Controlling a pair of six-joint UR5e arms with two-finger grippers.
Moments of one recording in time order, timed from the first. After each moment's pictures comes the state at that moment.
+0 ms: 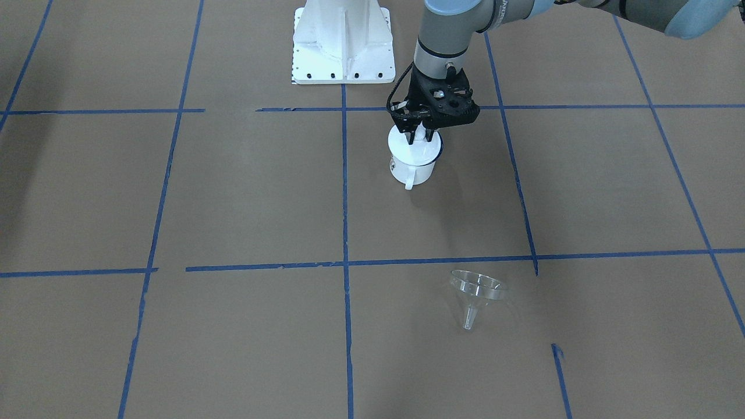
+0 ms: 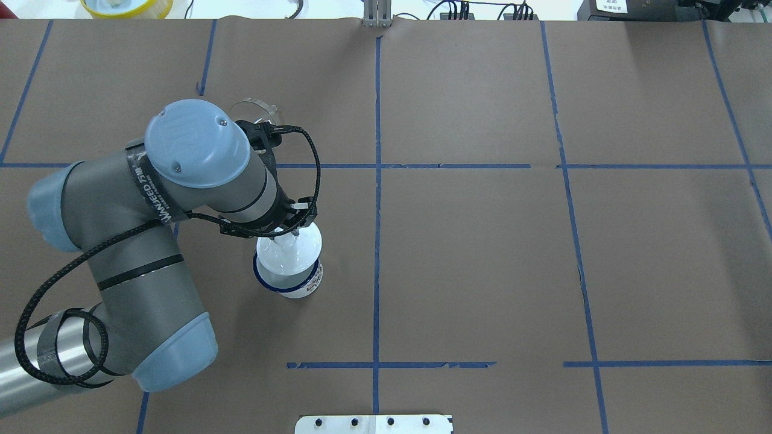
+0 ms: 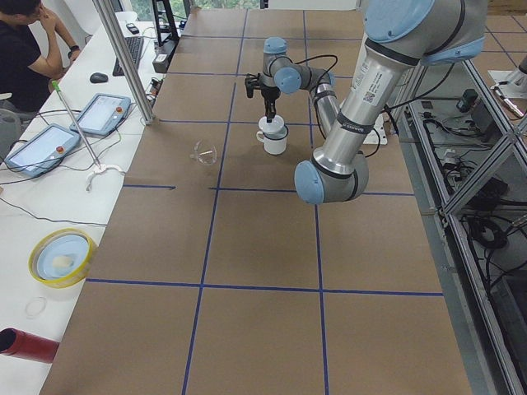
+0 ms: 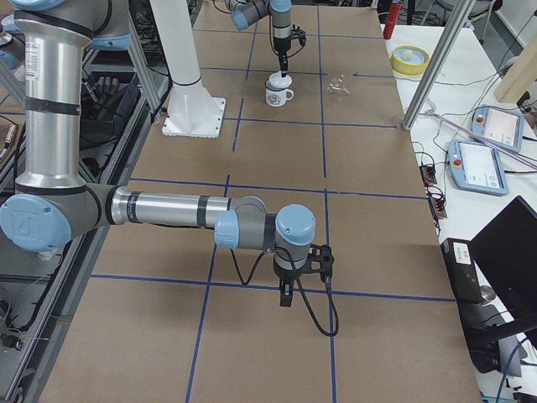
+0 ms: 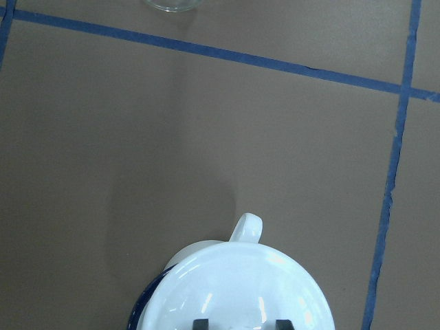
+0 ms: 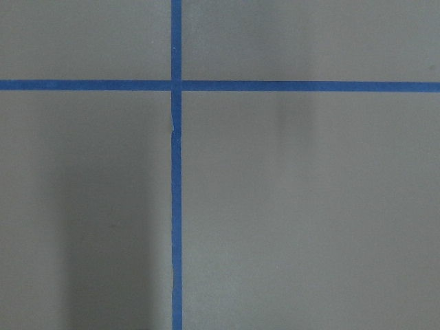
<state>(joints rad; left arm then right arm) -0.56 -2.16 -1.96 -1.37 -1.89 -1.37 1.57 -1.68 1.66 -1.57 2.29 0.01</state>
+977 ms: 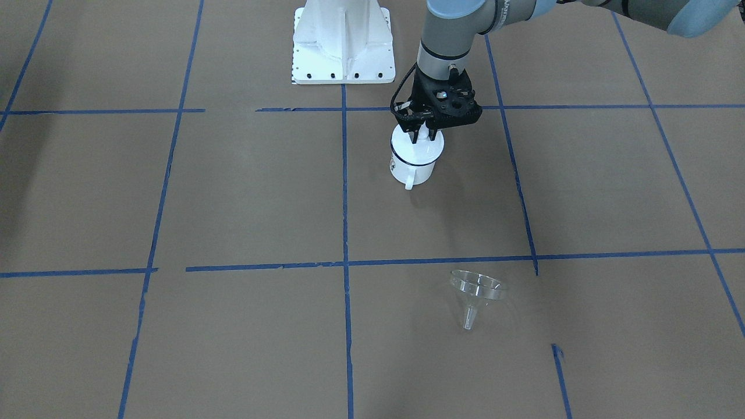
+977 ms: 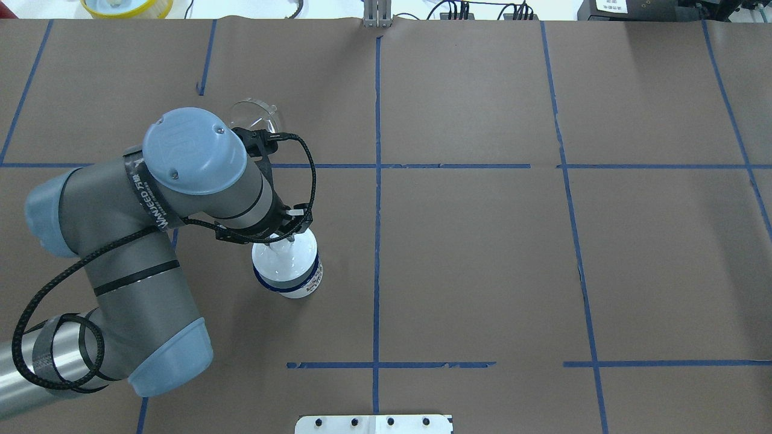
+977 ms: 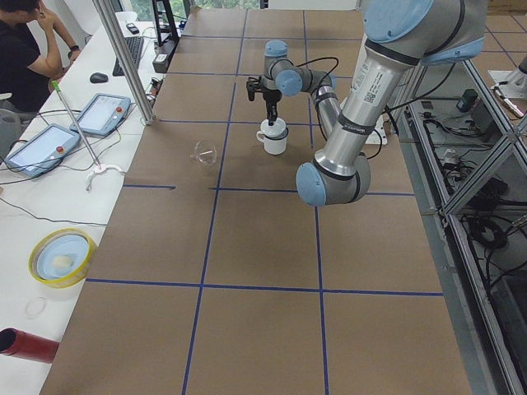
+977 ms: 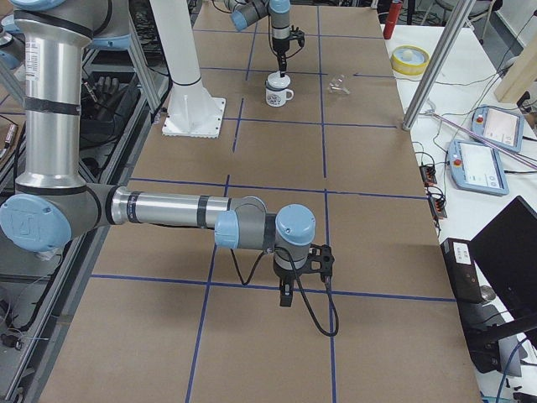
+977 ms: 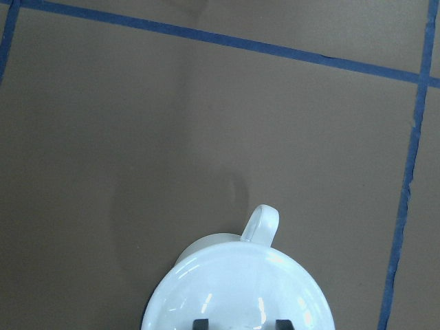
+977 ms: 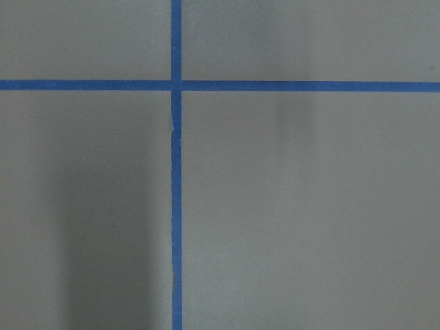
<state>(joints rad) -0.55 -2.15 -1.96 -1.37 -1.89 -1.37 1.57 -1.68 1.66 -1.57 2.29 0.01</state>
